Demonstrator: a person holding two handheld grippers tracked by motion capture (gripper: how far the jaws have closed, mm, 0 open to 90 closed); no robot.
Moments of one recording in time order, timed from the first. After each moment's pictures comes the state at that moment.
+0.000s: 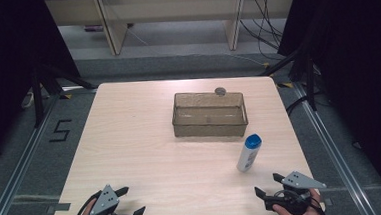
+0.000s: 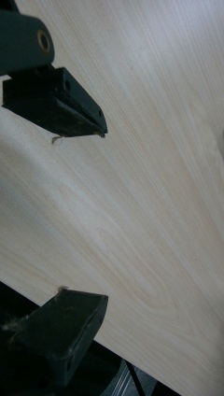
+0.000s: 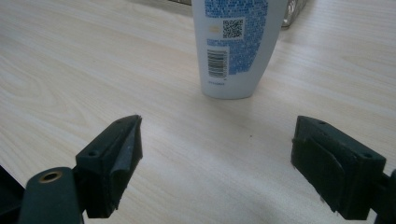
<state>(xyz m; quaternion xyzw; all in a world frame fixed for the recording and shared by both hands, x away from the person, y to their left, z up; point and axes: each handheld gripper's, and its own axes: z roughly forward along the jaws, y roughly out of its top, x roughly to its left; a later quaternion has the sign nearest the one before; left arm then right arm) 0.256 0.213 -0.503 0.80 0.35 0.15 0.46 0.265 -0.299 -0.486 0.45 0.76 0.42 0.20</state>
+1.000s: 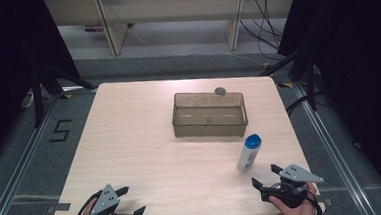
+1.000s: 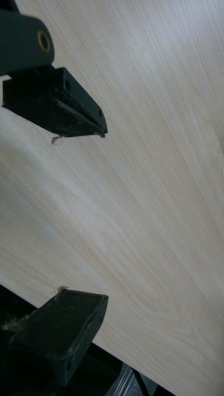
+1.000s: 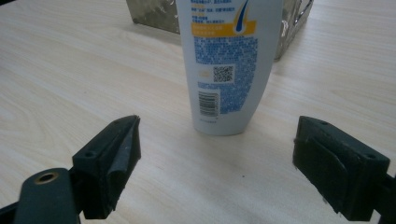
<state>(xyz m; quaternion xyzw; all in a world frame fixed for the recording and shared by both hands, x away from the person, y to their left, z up) 0.257 0.212 -0.504 0.81 0.35 0.15 0.45 0.281 -0.291 -0.480 0.45 0.75 0.44 0.22</state>
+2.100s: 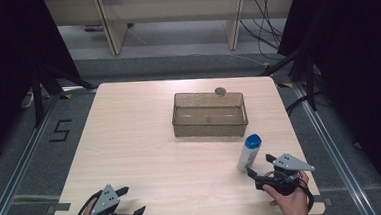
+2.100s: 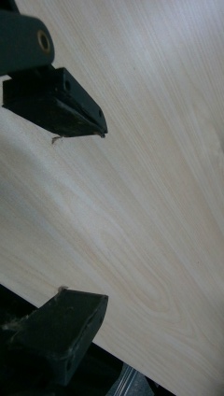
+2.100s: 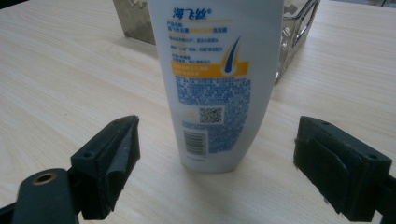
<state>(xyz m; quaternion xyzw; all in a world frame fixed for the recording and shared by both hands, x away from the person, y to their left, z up) 0.257 0.212 -0.504 0.81 0.35 0.15 0.45 0.312 -0.284 -0.479 0.44 0.75 0.45 0.23</state>
